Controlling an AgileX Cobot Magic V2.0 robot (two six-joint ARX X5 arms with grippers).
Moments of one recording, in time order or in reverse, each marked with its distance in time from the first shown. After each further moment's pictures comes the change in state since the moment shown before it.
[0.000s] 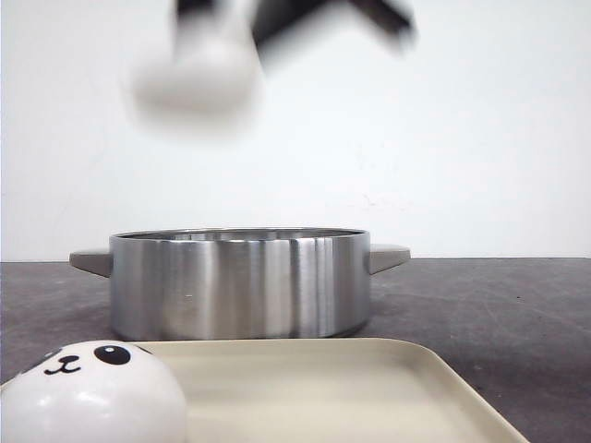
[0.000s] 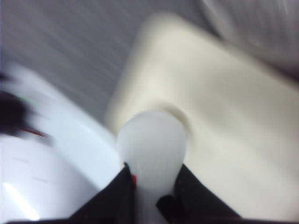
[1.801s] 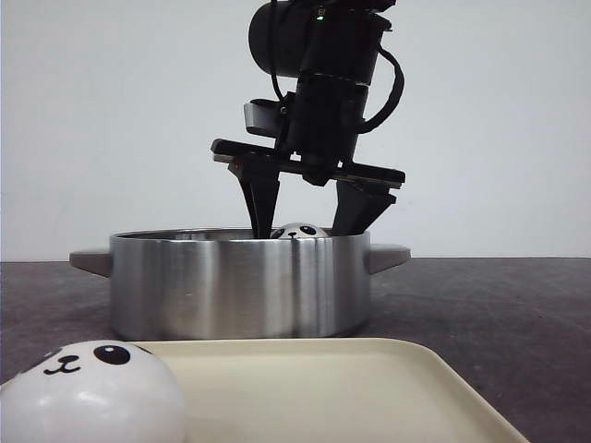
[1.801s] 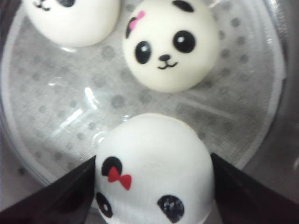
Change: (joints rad) left arm 0.000 0.031 0.000 0.024 -0.007 0.000; right arm -0.367 0.483 0.202 0.023 0.092 -0.243
